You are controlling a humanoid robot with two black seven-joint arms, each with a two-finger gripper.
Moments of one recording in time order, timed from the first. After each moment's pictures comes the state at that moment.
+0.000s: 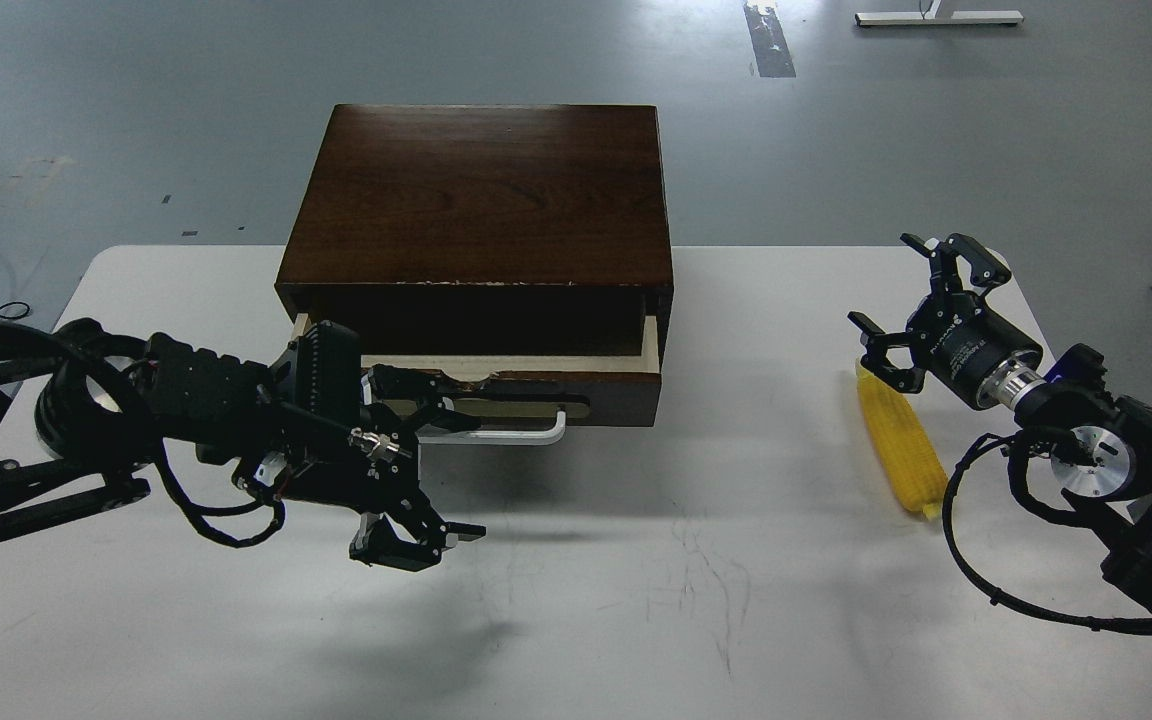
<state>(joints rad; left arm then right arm) -1.13 0.82 0.03 -1.66 2.18 -0.15 -0.49 0.62 -0.42 0.68 0.67 -0.06 0.49 0.16</state>
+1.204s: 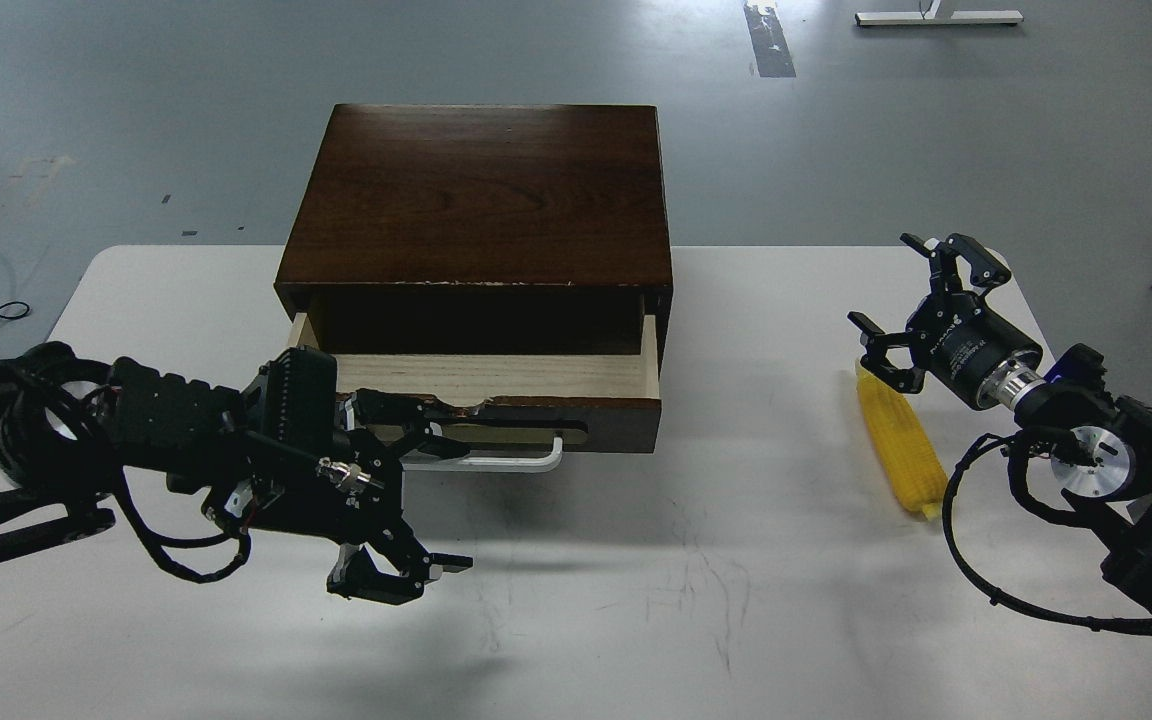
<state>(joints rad) -1.10 0.90 0.02 -1.76 2.18 -0.15 -0.49 0.62 -0.42 0.68 0.67 -0.06 0.49 0.16</state>
